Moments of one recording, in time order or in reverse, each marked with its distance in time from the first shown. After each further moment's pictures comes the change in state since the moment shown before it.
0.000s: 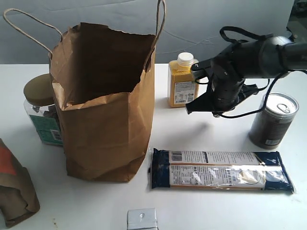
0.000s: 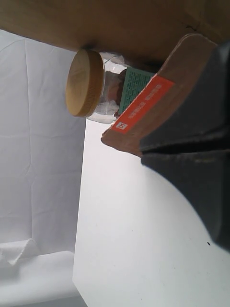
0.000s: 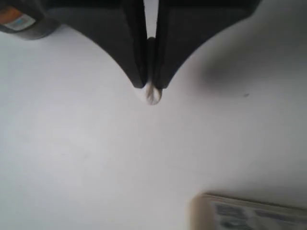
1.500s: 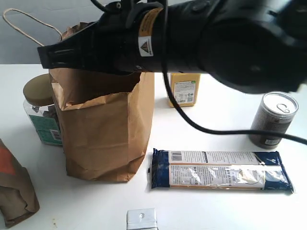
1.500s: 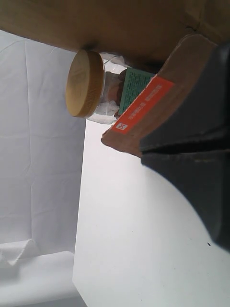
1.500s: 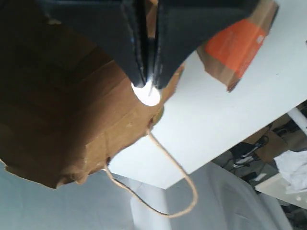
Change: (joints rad) left arm 0.000 0.000 0.000 0.000 0.000 0.000; right arm 0.514 -0.523 0.131 0.122 -0.473 0.115
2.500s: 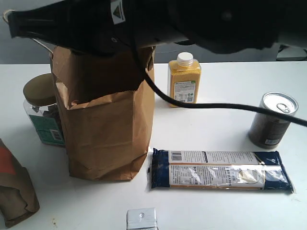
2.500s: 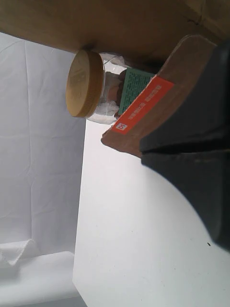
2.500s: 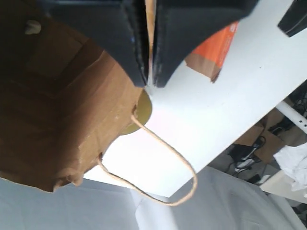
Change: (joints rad) left arm 0.000 0.000 0.000 0.000 0.000 0.000; right arm 0.031 0.052 -0.181 0.099 0.178 0.007
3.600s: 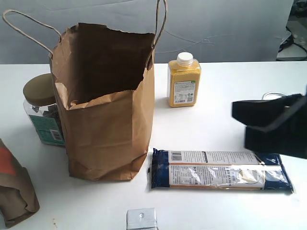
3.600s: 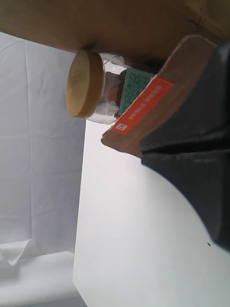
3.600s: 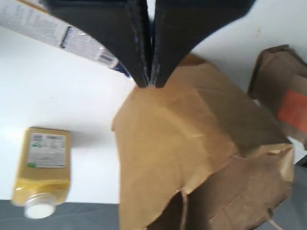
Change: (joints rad) left arm 0.000 0.000 0.000 0.000 0.000 0.000; right arm -0.278 -0.772 0.861 0.072 -0.107 -0.122
